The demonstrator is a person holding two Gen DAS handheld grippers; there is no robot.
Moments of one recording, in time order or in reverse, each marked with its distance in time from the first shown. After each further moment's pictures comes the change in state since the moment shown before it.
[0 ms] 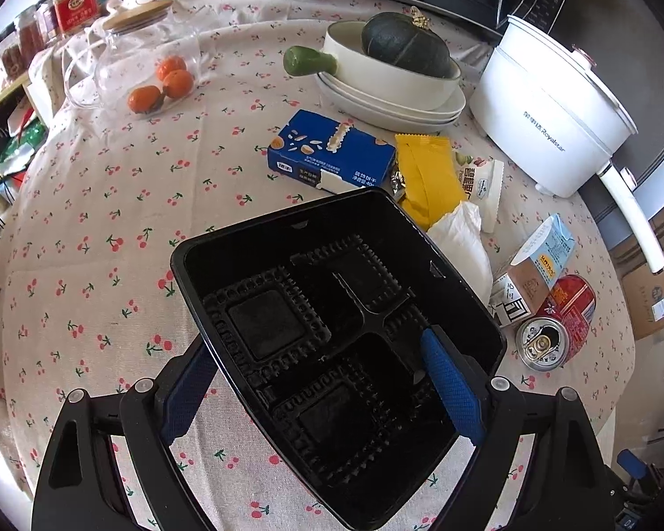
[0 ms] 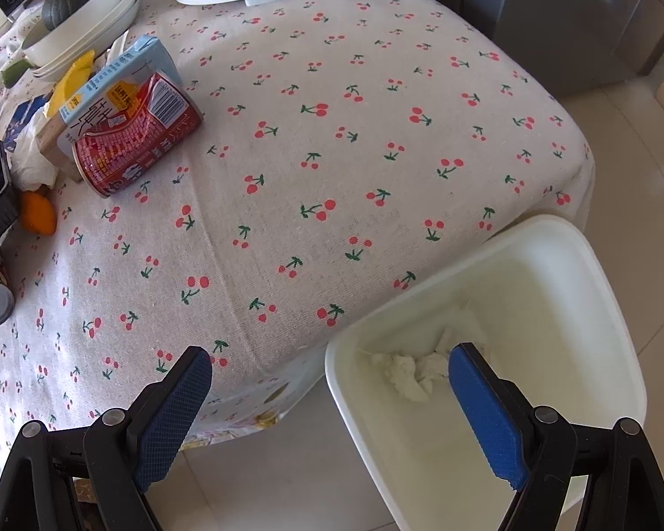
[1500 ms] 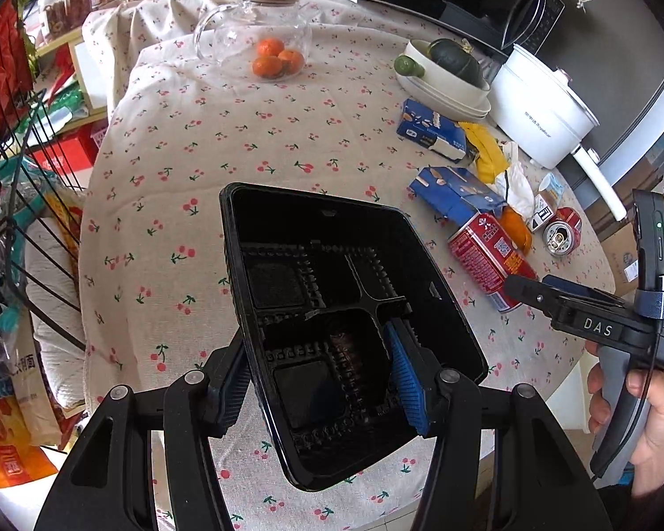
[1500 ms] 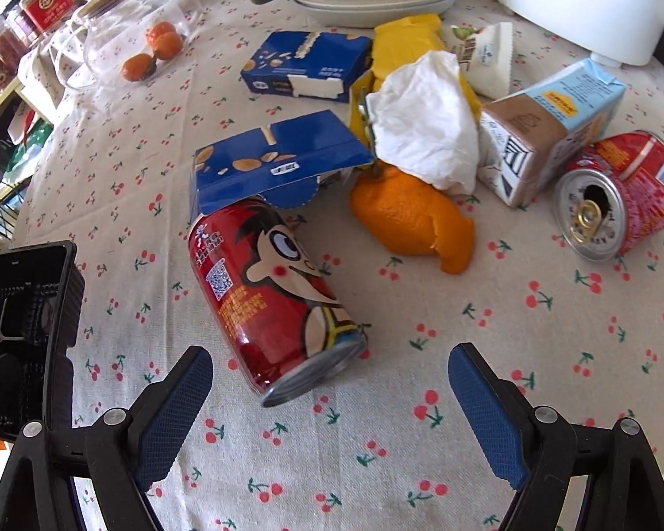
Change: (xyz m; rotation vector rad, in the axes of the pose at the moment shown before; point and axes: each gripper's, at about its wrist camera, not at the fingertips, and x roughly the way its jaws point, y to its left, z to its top) left arm -0.074 0.174 -0.069 0.053 0.017 -0.110; right arm 0.038 0.251 0.010 -0.255 -0.054 0.206
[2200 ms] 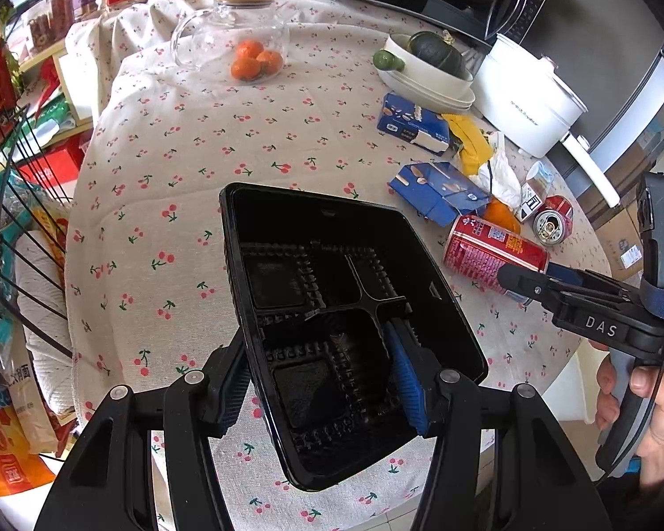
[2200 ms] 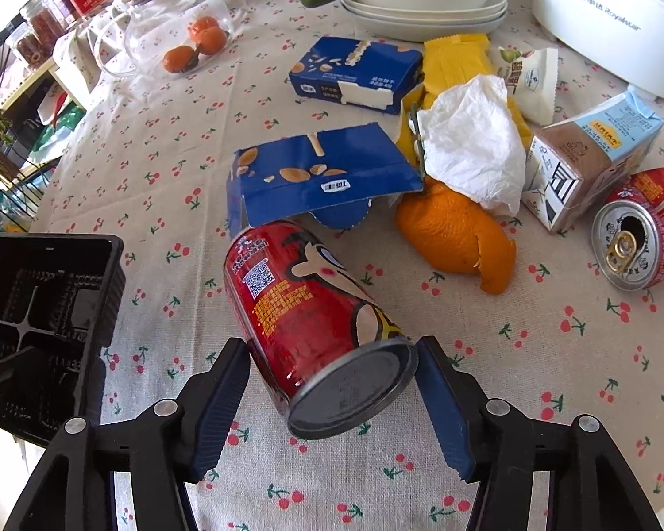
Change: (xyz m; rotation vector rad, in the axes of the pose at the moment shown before) left arm 0.001 -0.017 0.000 0.049 -0.002 -0.017; right arm -0.020 0.010 -0.004 -0.076 -0.045 0.056
